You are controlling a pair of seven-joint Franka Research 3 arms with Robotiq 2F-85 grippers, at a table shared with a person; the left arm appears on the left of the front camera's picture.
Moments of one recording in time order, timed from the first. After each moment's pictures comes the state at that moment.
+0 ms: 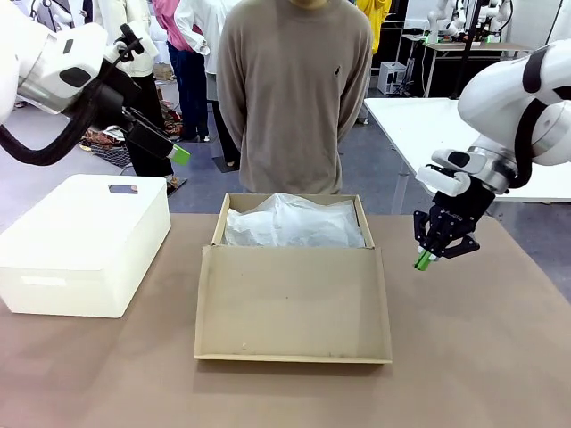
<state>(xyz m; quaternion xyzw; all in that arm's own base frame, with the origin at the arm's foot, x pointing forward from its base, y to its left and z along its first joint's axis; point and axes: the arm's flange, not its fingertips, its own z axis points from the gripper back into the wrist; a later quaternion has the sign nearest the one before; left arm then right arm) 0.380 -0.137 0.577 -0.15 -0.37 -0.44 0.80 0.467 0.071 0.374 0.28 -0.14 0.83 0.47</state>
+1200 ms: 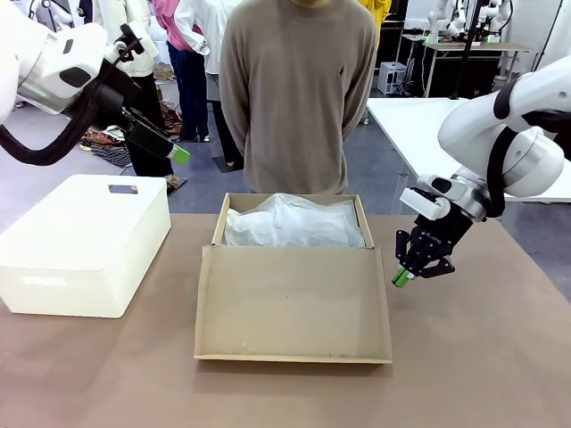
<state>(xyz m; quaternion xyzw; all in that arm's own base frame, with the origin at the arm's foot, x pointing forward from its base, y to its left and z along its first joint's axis) 0.380 -0.137 0.577 -0.15 -0.37 -0.44 0.80 0.470 0.088 0.317 0.30 -0.17 0.81 0.48</state>
